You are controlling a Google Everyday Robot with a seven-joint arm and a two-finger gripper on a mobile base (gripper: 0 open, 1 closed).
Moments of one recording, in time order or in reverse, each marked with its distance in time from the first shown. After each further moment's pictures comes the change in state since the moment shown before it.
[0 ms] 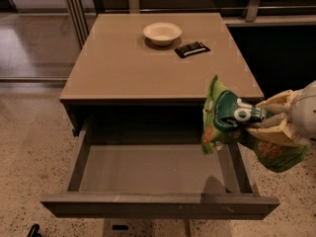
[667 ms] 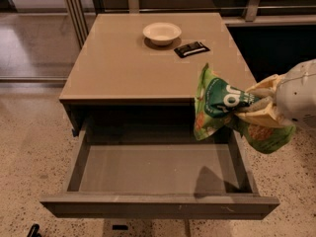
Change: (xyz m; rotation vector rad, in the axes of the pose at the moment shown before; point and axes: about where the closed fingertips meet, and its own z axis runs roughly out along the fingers) arm -0.016 -0.024 0.013 0.034 -0.003 -0.045
